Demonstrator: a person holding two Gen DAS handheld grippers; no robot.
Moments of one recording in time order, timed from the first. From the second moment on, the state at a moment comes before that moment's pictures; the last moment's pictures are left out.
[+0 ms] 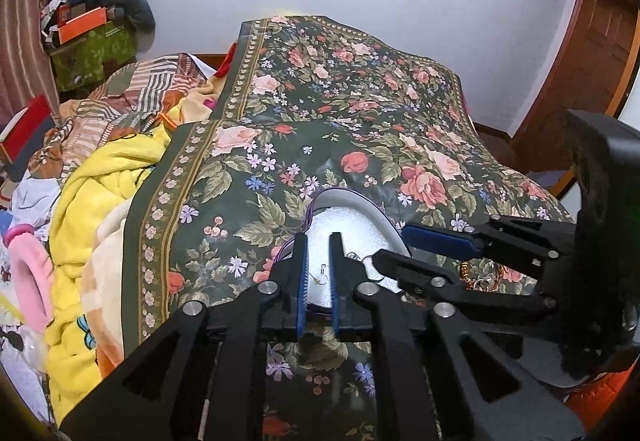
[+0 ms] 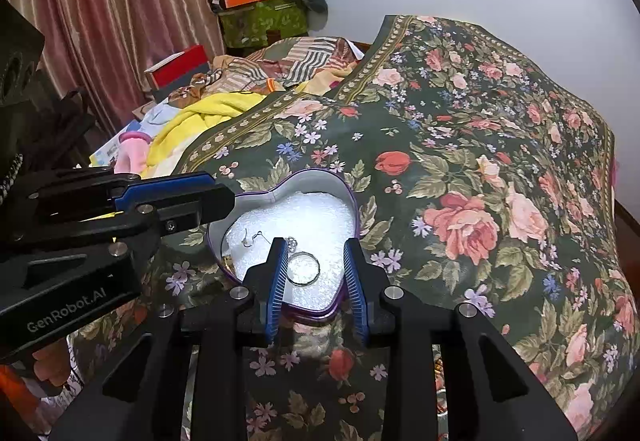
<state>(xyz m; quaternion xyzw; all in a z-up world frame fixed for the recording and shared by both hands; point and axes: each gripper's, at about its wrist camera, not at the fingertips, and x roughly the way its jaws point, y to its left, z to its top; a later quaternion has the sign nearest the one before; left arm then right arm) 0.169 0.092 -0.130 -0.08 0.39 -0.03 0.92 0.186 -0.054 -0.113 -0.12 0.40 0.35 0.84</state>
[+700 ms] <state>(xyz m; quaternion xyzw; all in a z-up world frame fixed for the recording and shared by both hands) 0.139 0.070 -0.106 -0.06 0.38 -0.02 0.92 0.158 -0.126 -0.067 -0.08 0.37 0.28 0.88</state>
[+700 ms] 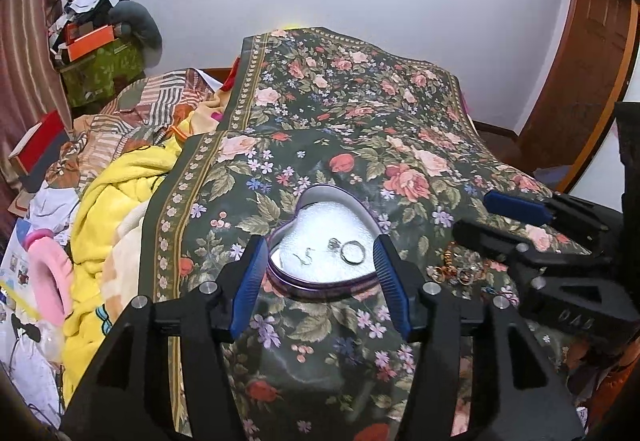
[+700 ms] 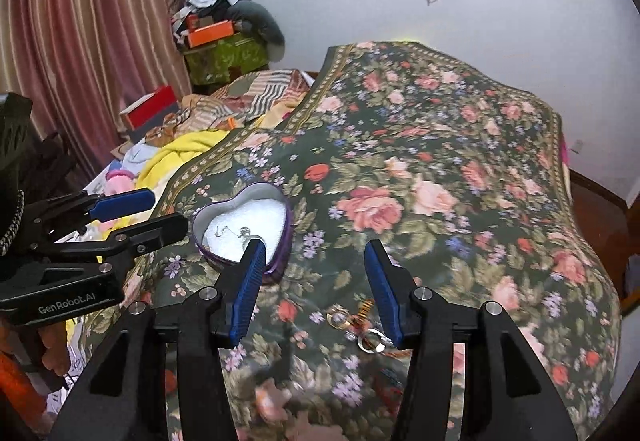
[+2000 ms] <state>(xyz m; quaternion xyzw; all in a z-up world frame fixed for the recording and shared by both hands) 0.131 -0.039 -0.161 -0.03 0.46 -0.11 0.88 0.143 -0.203 -0.149 -0.10 0.49 0.23 0.84</state>
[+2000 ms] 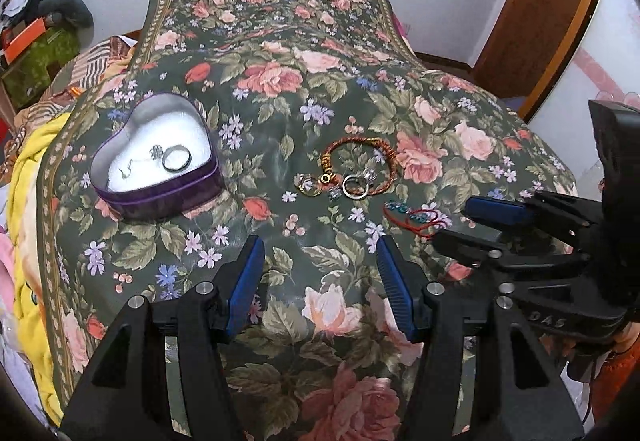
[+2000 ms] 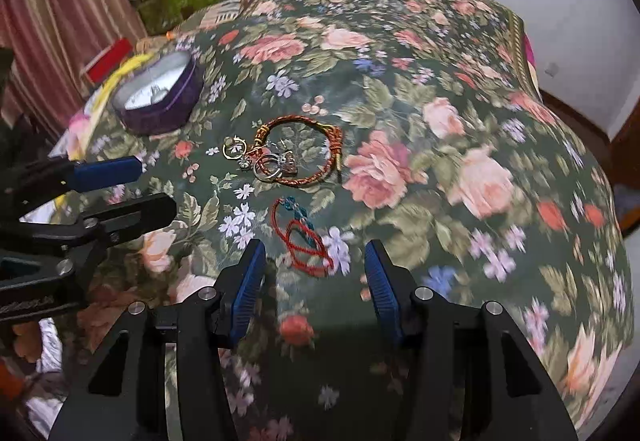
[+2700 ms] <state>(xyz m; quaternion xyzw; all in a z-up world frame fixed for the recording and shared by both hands) 0.135 -0.039 -0.172 -0.03 0.47 -0.12 0.87 0.153 -0.198 -0.153 -0.08 0.49 0.25 0.83</state>
